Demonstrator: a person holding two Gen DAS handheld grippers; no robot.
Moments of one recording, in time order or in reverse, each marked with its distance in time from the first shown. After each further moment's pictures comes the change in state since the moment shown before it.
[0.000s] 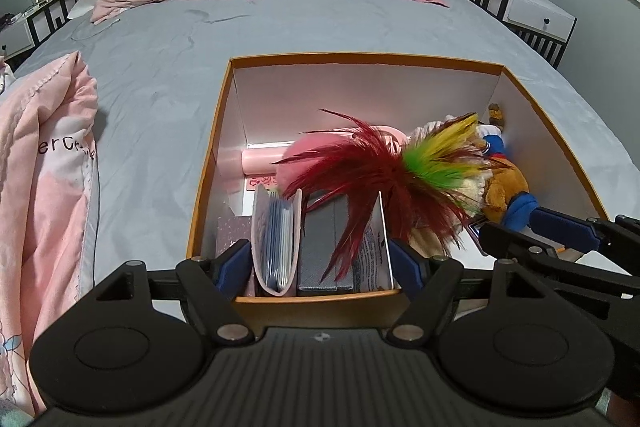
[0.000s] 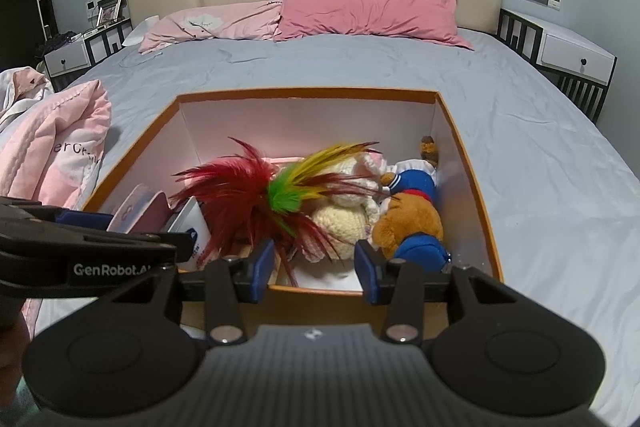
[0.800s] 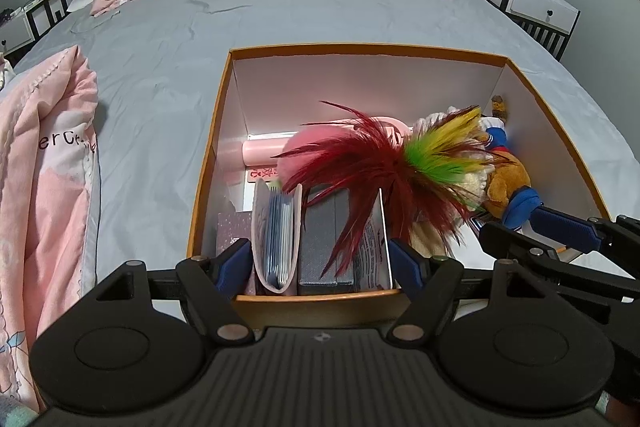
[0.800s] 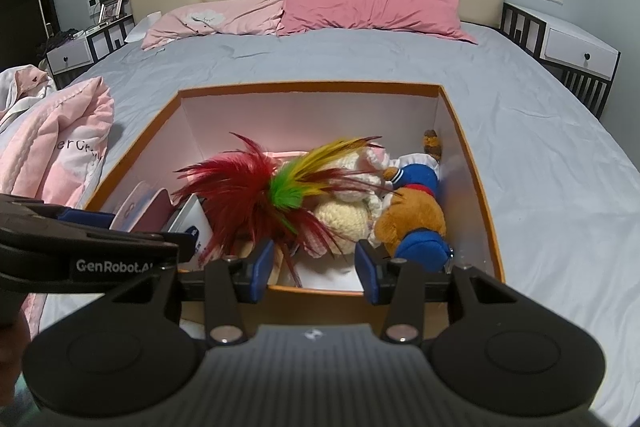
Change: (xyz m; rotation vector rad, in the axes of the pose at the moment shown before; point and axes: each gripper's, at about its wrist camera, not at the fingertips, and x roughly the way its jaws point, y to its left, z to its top) left arm 0.001 -0.001 0.003 -0.002 0.034 0.008; right arm 0.001 -0.001 -0.001 0.005 0.018 0.014
